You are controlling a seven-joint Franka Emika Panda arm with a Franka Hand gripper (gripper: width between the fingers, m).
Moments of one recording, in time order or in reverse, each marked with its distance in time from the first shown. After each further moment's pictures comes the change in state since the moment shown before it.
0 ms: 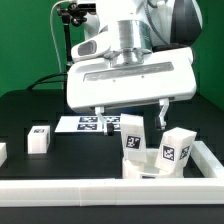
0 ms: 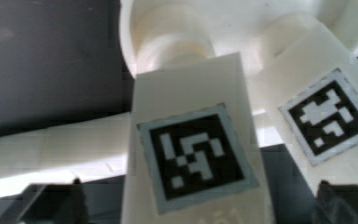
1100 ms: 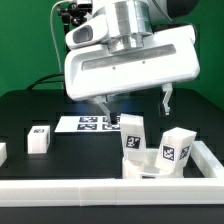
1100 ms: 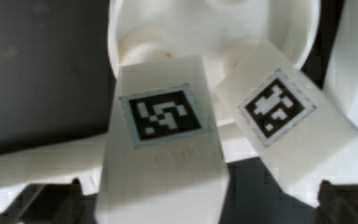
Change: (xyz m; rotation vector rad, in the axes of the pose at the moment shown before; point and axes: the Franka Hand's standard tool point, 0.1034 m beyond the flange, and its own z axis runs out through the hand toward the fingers) arm 0.012 -0.006 -0.018 0.064 -0.273 0.002
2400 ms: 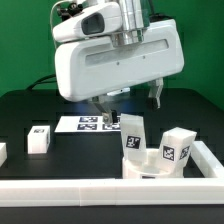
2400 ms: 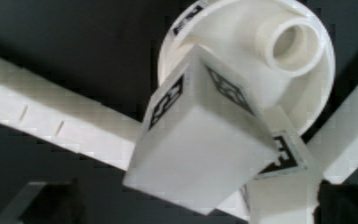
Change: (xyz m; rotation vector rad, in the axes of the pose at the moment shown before) arm 0.014 0.006 -0.004 0.053 -0.220 -0.701
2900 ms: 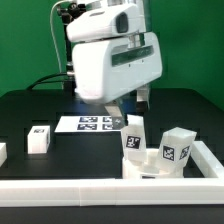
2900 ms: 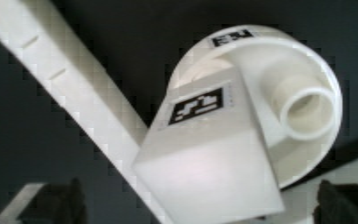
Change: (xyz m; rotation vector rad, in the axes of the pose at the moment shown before) arm -0.002 -0.001 0.007 -0.028 -0.035 -0.528
